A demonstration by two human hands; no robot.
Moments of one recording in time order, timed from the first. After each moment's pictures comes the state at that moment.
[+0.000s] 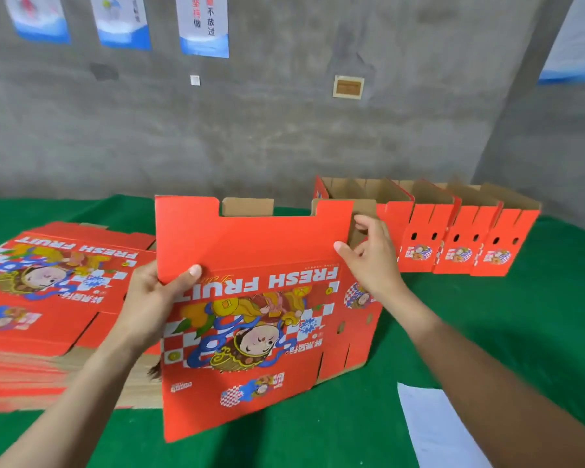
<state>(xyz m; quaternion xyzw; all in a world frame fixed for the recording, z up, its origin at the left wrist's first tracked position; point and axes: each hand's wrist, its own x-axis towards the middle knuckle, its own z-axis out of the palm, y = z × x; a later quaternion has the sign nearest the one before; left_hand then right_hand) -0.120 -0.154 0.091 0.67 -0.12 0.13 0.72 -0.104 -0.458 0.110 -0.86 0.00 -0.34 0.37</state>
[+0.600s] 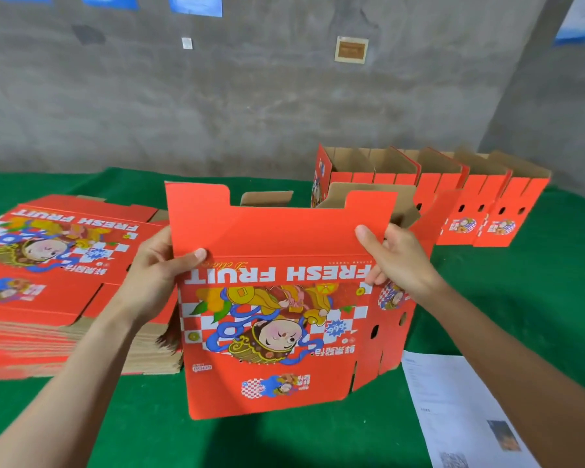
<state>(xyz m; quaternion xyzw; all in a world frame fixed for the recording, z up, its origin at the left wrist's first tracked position) -0.105 -0.138 0.072 0.65 -0.23 0.04 0.72 -0.159 -0.466 0.103 -0.88 0.02 -0.17 0.44</state>
